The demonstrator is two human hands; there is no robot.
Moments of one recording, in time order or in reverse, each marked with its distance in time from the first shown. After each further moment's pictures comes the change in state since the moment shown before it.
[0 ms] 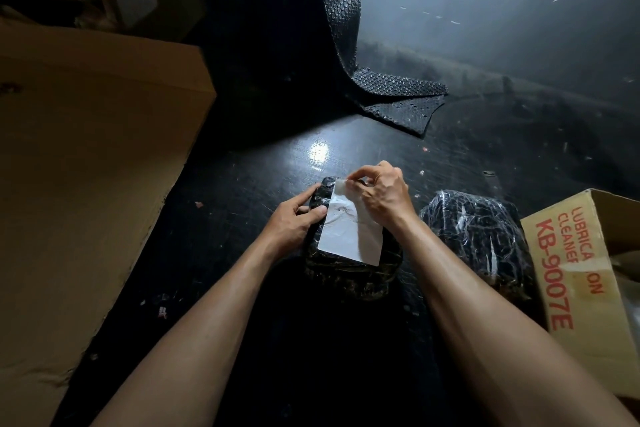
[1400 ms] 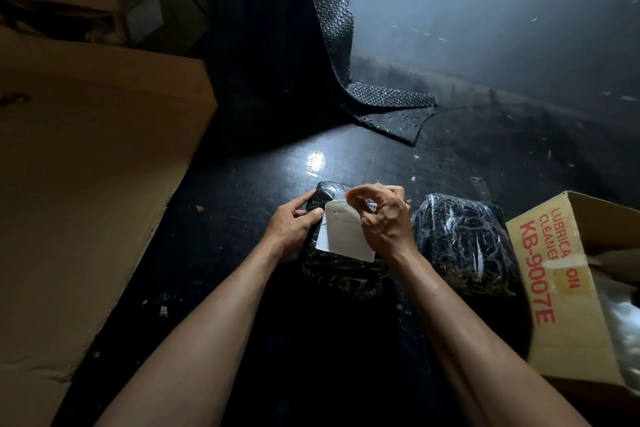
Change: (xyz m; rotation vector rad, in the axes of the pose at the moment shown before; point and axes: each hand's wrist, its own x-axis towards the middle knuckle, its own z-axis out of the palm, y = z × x) left_hand 0.007 -0.014 0.001 0.094 0.120 0.018; right_hand -0.055 0.007 0.000 0.092 0.187 -0.157
